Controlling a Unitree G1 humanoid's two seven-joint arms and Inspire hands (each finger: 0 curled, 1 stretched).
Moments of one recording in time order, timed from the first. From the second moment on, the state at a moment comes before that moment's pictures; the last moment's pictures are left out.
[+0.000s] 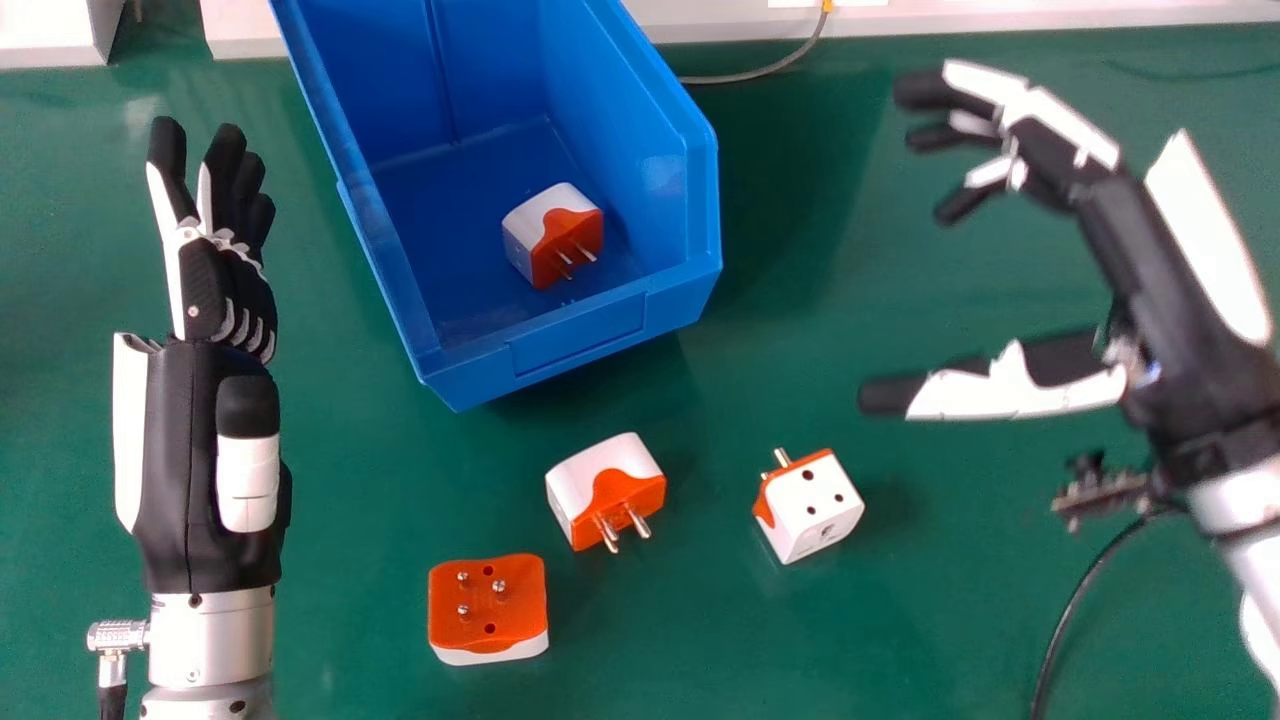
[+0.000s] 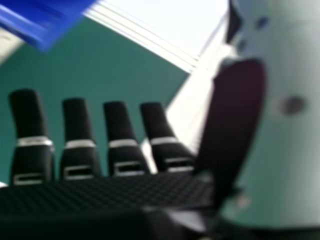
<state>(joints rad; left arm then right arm) -0.04 0.15 0.21 0.58 -0.20 -1.14 -0.26 -0.03 -0.40 -0.07 0.13 -0.17 -0.68 0.16</state>
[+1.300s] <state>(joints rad) -0.03 0.14 0.21 0.54 -0.19 -1.12 -0.24 -0.09 -0.60 0.16 0.25 -0.46 -0.62 0.33</state>
